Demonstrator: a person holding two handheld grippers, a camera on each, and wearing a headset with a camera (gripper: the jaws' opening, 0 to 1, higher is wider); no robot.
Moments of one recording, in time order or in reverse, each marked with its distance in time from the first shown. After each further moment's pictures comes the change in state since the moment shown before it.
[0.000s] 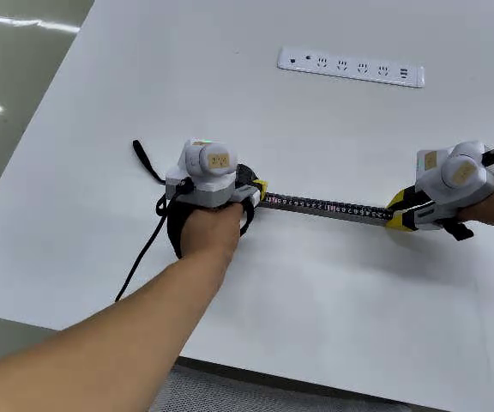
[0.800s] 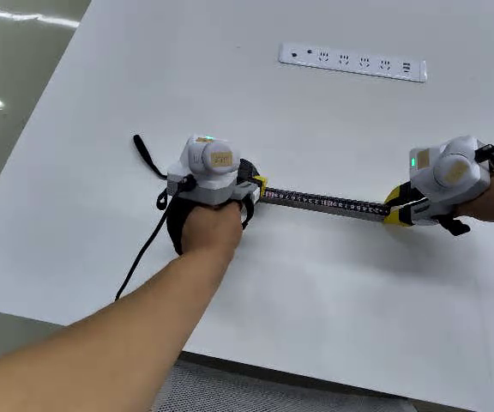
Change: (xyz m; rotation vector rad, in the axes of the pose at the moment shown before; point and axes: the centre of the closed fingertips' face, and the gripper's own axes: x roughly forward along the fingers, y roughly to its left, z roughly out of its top) left arm 0.000 0.000 0.000 0.043 -0.016 -0.001; right arm 0.009 0.001 0.012 -0.056 0.016 -0.007
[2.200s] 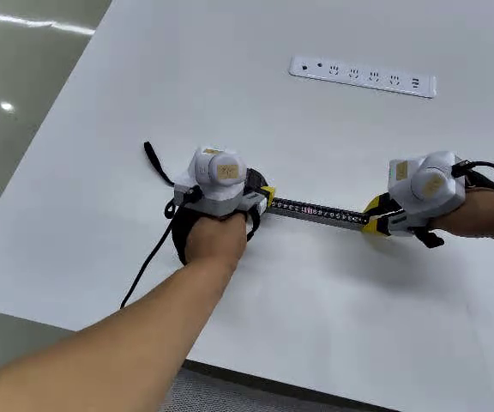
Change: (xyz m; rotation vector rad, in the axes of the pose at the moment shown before) left arm 0.000 0.000 0.001 -0.015 -0.019 -0.024; right arm 0.016 0.002 0.040 -0.001 -0.057 -0.013
